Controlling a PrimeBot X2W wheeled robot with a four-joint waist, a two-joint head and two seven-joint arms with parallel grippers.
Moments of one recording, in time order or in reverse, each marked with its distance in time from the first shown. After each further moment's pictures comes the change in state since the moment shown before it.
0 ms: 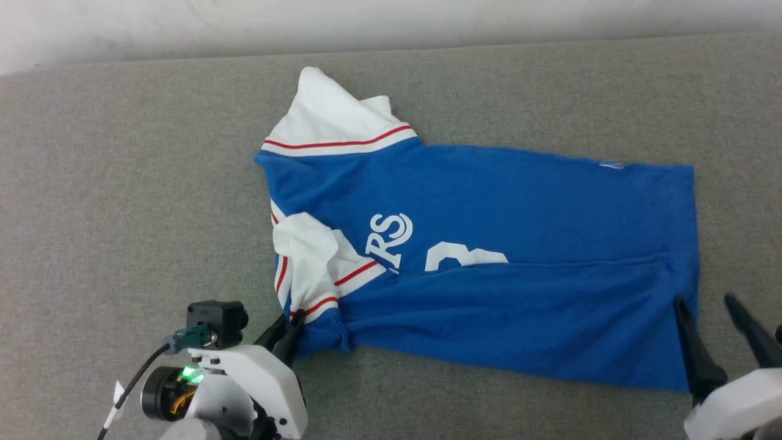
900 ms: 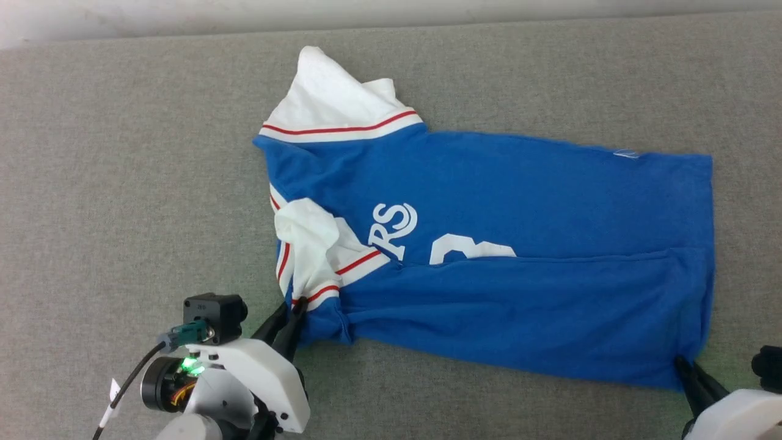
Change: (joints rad) left arm -0.005 0.006 -0.001 -0.044 0.002 0.016 -0.019; right arm 0.063 0.041 -0.044 0.083 0.091 0.000 0.270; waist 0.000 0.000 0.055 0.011
